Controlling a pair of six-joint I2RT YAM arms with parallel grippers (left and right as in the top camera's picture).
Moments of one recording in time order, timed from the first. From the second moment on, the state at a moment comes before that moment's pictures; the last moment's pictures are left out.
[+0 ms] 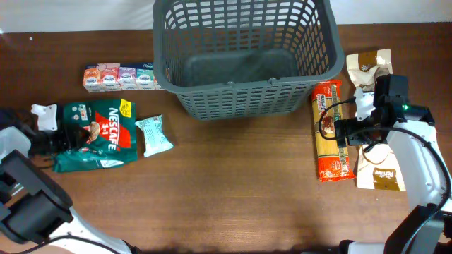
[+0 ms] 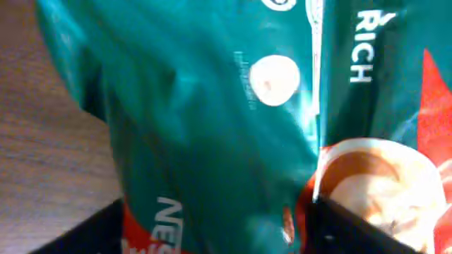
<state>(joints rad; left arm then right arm) 0.71 2.05 1.39 -0.70 0.47 0.52 -0.19 1.54 1.14 -0.90 0.00 -0.25</state>
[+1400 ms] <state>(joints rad) 0.70 2.15 2.38 -1.36 0.67 0.36 -0.19 1.54 1.14 -0.90 0.00 -0.25</state>
